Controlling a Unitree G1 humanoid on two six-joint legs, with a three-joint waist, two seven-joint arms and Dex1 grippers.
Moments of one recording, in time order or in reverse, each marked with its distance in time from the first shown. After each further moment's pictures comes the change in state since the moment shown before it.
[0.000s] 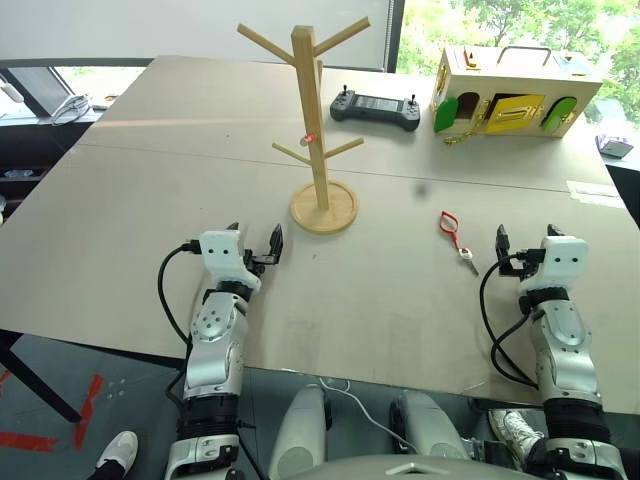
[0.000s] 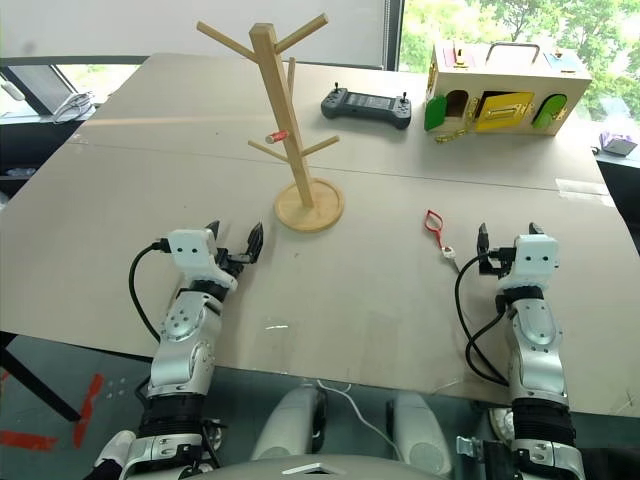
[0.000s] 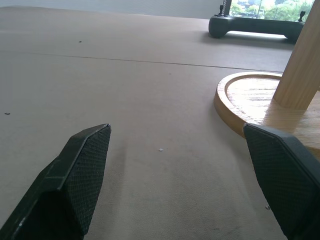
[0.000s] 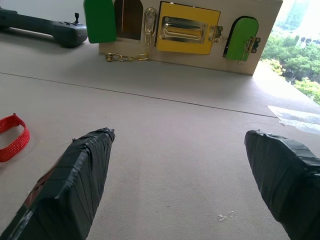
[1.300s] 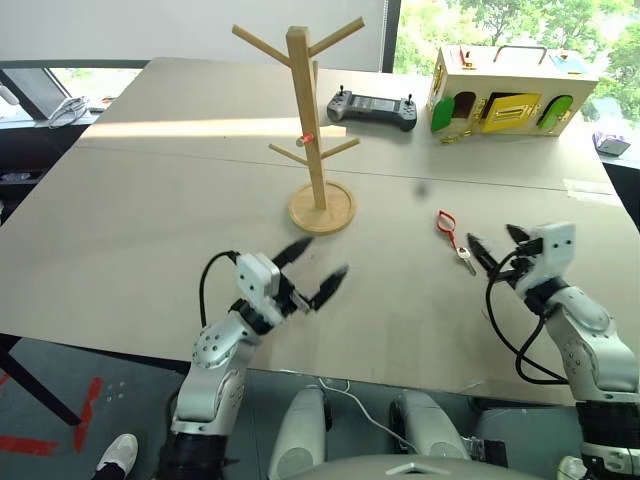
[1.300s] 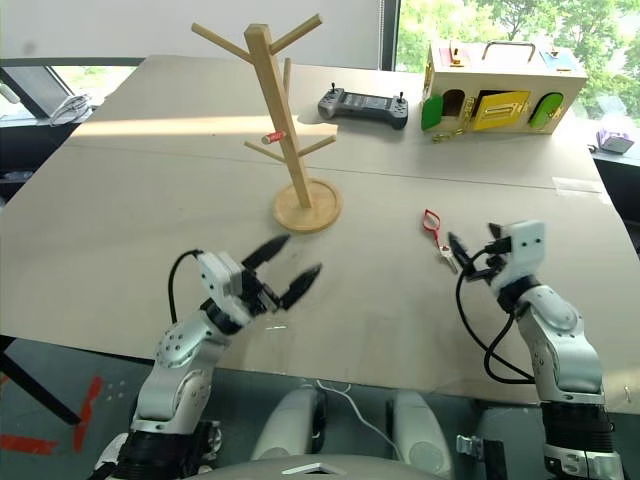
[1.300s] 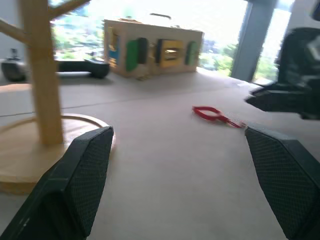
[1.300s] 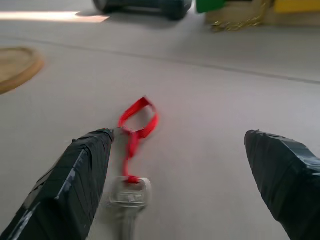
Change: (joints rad) left arm 0.200 0.141 -0.240 -0.264 -0.227 -0.052 -0.609; right arm -0.004 -0.178 0.102 -0.402 0.343 0.681 0.248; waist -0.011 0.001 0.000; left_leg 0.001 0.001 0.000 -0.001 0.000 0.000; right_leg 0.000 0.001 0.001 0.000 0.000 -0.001
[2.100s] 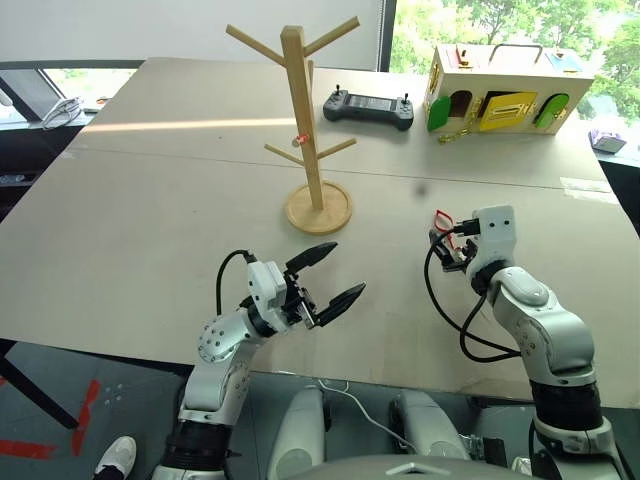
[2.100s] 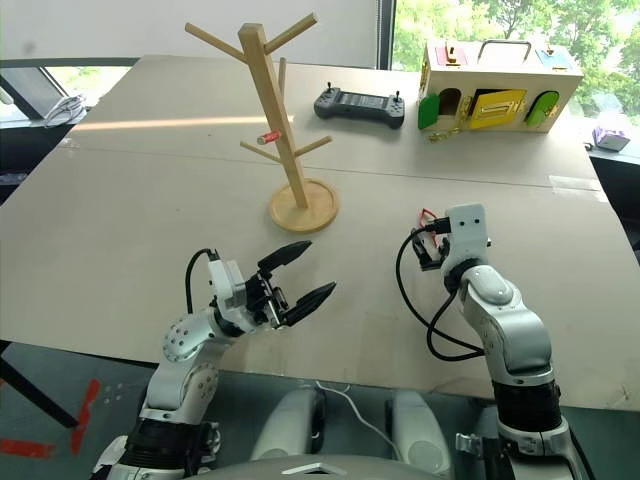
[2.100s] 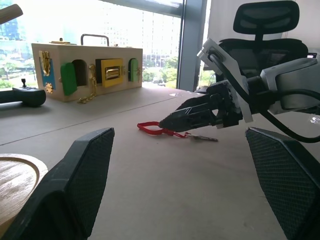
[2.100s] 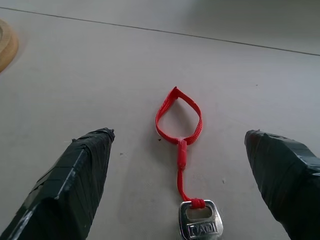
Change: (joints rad) left arm -0.067 -0.023 0.003 0.073 -0.029 -0.076 -0.124; right arm -0.107 0.171 0.122 -0.099 -0.197 0.279 -0.315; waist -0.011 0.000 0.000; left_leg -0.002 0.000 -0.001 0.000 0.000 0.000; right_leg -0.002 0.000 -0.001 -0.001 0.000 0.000
